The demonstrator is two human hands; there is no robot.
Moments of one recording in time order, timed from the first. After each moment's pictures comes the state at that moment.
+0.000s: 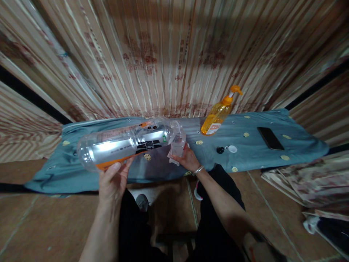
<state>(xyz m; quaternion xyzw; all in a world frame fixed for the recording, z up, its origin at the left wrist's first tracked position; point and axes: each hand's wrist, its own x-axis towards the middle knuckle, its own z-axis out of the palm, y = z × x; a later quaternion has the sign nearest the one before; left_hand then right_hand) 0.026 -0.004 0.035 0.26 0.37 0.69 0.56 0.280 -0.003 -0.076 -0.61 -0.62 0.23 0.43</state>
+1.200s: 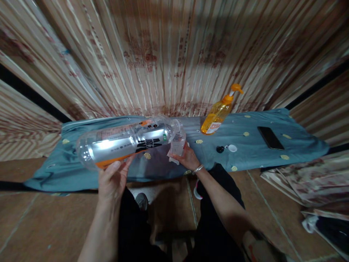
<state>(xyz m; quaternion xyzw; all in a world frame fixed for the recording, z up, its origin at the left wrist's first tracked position) 0.023 -0.004 0.029 0.29 0.37 0.69 0.55 0.279 -0.004 -0.072 -0.63 -0.61 0.23 0.42</state>
